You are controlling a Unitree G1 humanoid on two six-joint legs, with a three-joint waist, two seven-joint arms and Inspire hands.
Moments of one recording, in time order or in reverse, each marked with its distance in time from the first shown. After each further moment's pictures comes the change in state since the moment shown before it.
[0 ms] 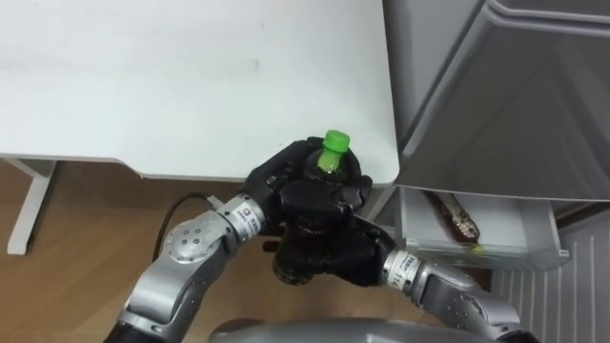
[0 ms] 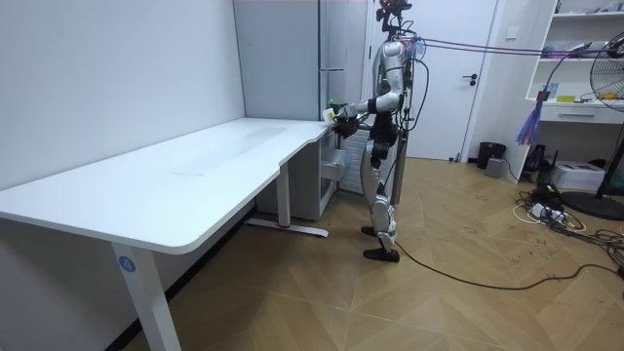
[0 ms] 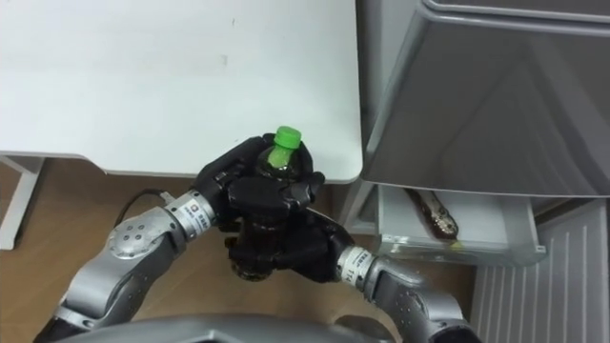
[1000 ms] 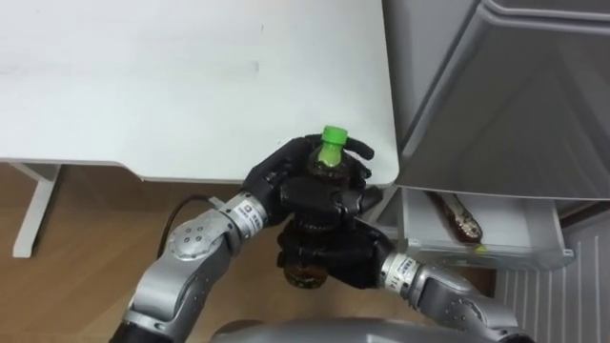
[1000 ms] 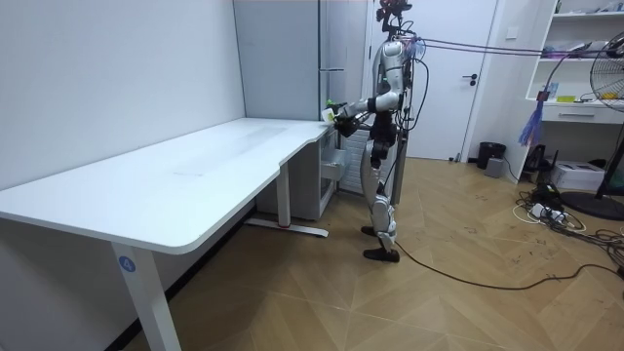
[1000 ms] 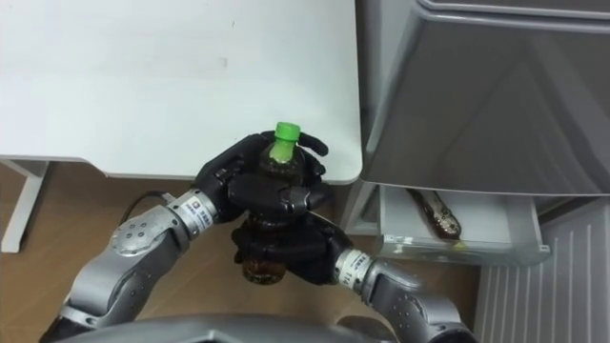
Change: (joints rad) left arm -0.004 -0.034 0.028 -0.001 -0.028 0.045 0.026; right arm 0.004 -0.003 0.028 0.000 0.014 -0.023 -0.010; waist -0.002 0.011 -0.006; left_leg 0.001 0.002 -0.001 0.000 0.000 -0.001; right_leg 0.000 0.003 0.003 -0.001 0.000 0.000
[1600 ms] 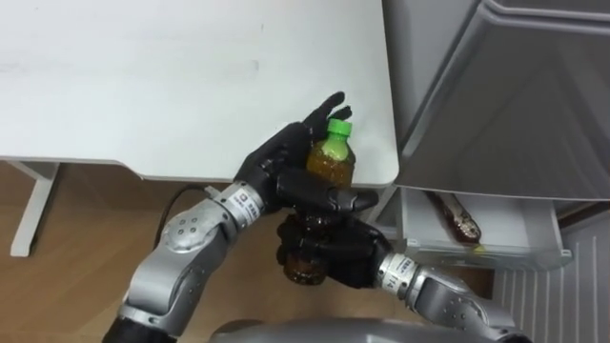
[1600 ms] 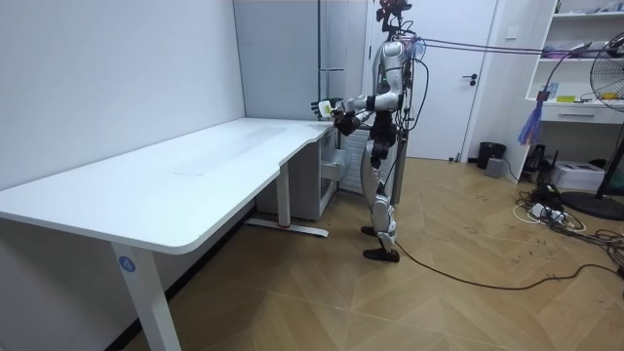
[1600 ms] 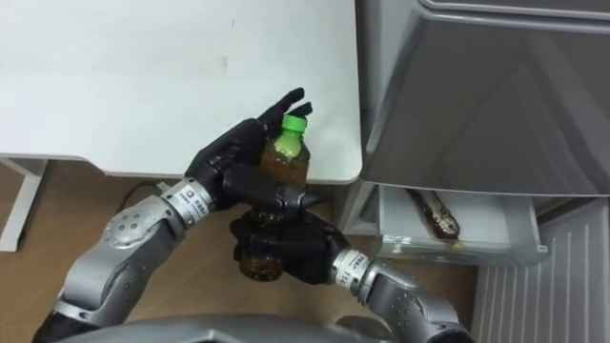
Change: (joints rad) left arm -0.016 0.000 0.057 -0.114 -0.022 -0.003 0.000; right arm 0.002 0.005 -0.002 0.000 0.103 0.034 0.036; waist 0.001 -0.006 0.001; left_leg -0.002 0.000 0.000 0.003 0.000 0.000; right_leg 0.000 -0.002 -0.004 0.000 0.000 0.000
